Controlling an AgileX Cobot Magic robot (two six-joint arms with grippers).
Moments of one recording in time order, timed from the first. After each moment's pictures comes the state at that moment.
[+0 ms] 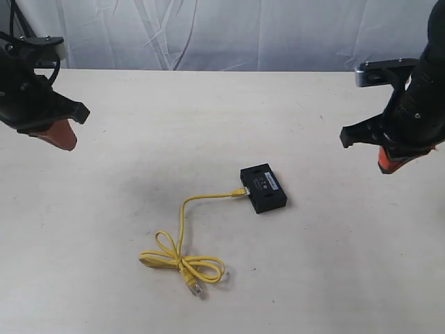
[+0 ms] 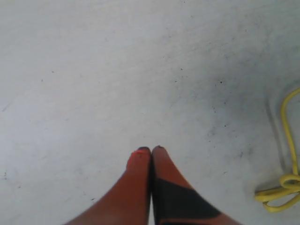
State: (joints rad) left arm -0.06 1.72 -1.21 -0.34 0.97 0.39; right arm 0.19 1.68 -1.13 -0.01 0.99 0.05
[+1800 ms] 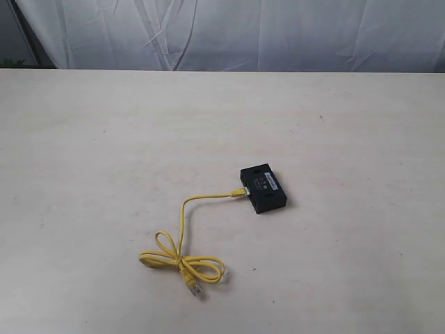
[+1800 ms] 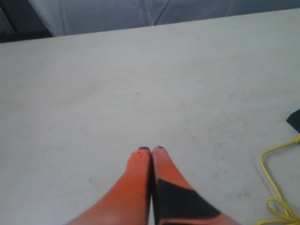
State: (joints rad) left arm -0.06 0.64 -0.67 -0.20 0.66 0.22; right arm -0.10 0.34 -0.58 0.10 0.88 -0.02
